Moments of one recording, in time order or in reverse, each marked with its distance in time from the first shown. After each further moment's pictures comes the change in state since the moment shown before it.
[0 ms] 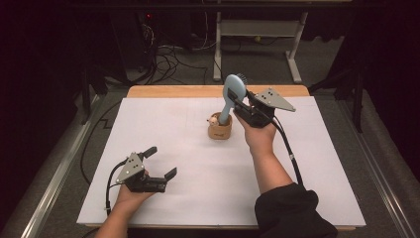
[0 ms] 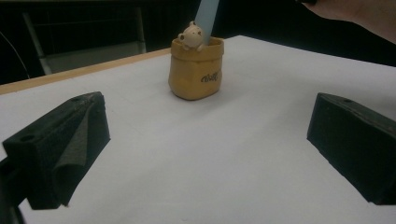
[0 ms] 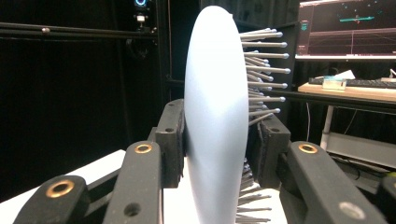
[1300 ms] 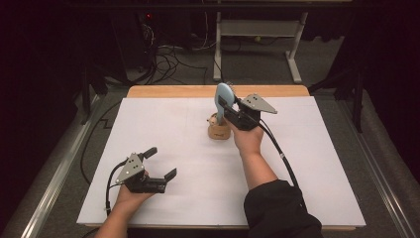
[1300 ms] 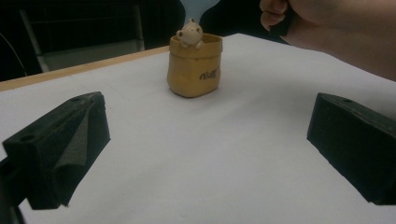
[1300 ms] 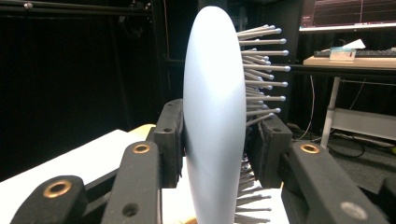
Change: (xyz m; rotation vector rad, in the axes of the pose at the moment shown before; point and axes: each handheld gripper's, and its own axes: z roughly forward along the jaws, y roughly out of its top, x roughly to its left) left arm 0.000 -0.002 0.000 0.005 -0.005 -0.007; right arm 0.006 -0.039 0.031 0.073 -0.011 0.041
